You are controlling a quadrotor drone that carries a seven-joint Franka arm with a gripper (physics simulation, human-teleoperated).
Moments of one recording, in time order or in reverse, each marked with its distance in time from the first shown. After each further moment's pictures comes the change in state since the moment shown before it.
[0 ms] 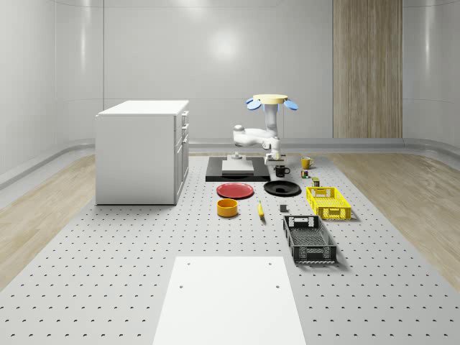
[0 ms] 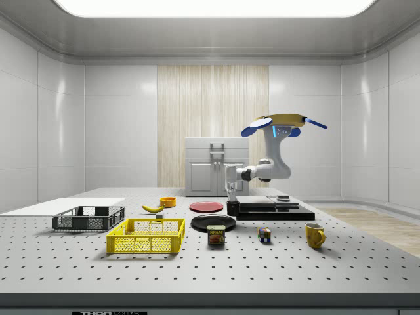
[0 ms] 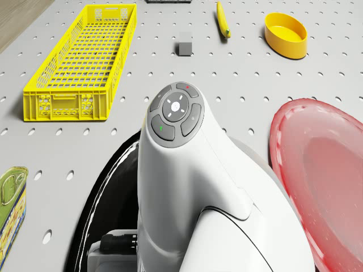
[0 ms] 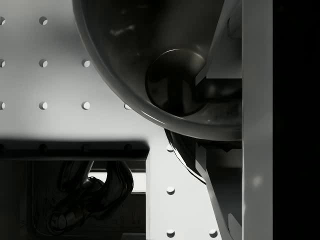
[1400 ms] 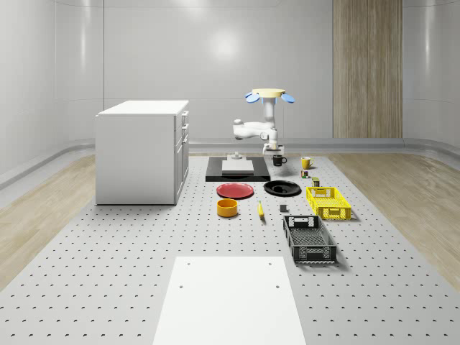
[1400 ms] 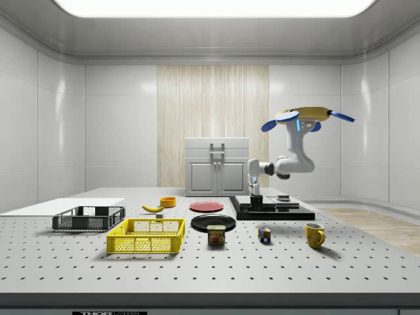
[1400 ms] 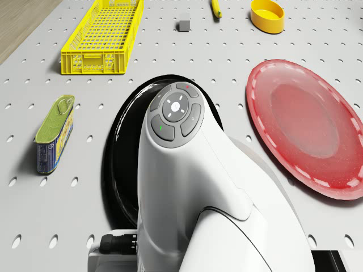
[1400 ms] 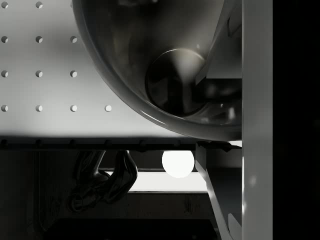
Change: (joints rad) arm 0.006 0.053 -0.007 -0.001 -0.021 -0.049 -0.005
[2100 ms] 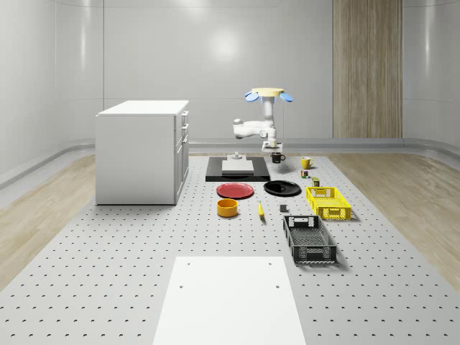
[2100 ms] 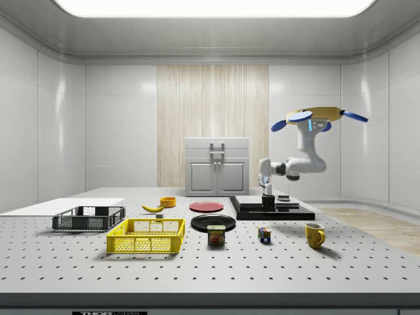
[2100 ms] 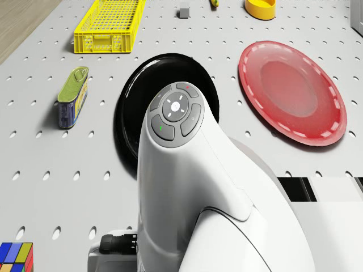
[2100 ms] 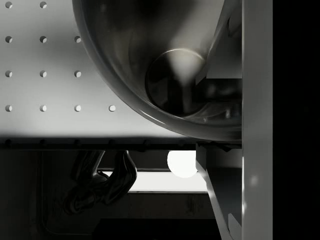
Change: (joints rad) arm 0.004 0.037 -0.006 -0.001 -0.015 -0.034 -0.004
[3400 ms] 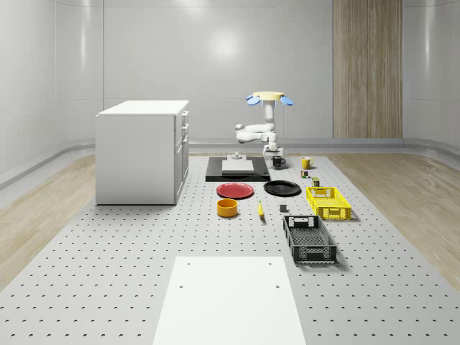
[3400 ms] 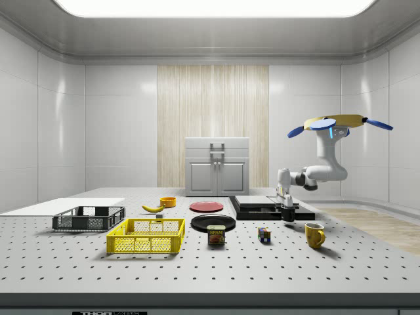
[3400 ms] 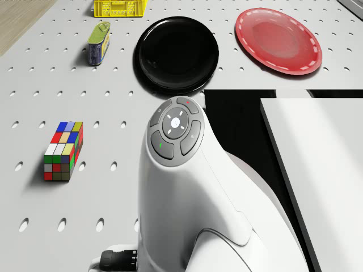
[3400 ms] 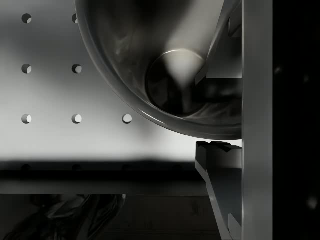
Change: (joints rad) arm 0.019 0.079 -0.070 0.001 -0.088 -0.059 -0.019
